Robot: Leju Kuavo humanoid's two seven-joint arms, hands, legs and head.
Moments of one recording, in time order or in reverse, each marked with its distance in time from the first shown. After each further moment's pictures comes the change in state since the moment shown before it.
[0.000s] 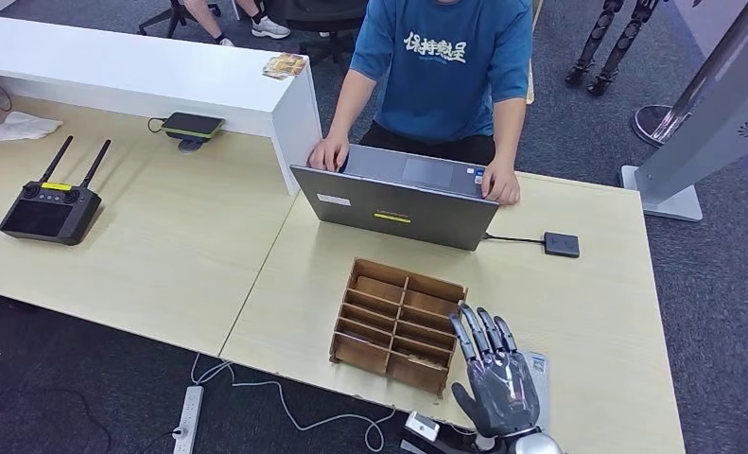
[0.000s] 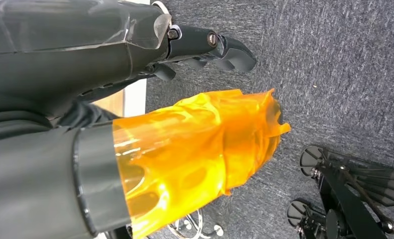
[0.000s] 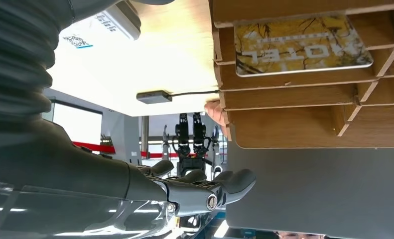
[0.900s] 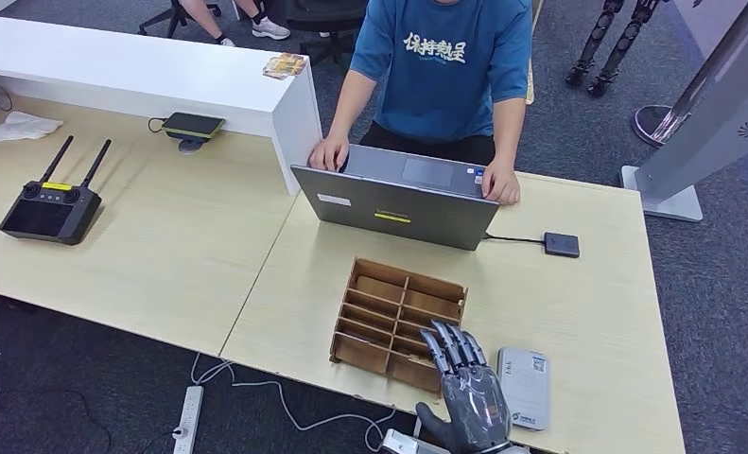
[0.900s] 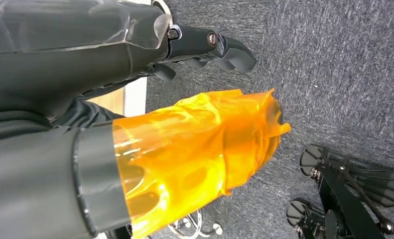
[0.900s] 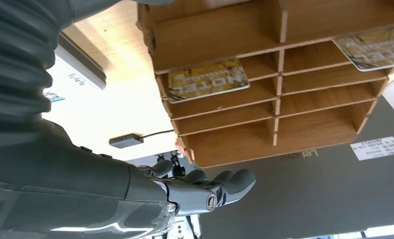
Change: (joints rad) left arm 0.000 0.000 0.000 0.003 0.008 0.004 0.009; right arm 0.028 0.052 0.068 -0.025 -0.190 -0.009 -0.063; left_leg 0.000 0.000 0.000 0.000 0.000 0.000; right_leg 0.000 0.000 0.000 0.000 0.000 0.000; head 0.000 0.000
